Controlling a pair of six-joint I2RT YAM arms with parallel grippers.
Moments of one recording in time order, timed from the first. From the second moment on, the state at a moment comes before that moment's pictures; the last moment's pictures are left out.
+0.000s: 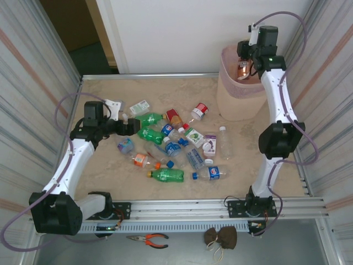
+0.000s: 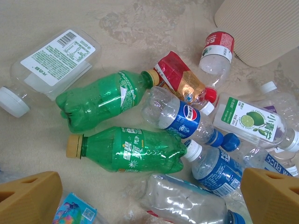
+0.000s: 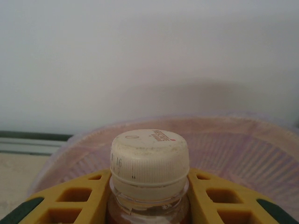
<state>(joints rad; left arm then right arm) -0.09 1.13 0.92 -0.53 0.47 -0.03 0.02 2.01 2.20 -0.61 -0.06 0.02</state>
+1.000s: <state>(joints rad) -0.09 1.15 0.92 -0.53 0.46 -0.03 0.00 2.41 2.37 -1.01 -0.27 -0.01</state>
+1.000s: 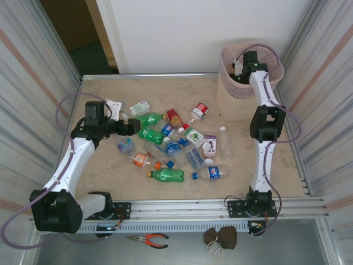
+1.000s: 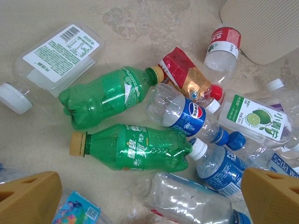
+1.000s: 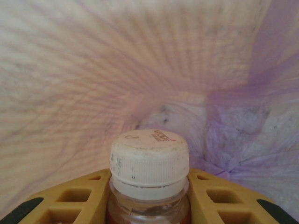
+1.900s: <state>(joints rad) -0.09 1.15 0.93 -0.59 0.39 -0.08 -0.02 2.23 2.37 -1.01 -0.28 0.03</state>
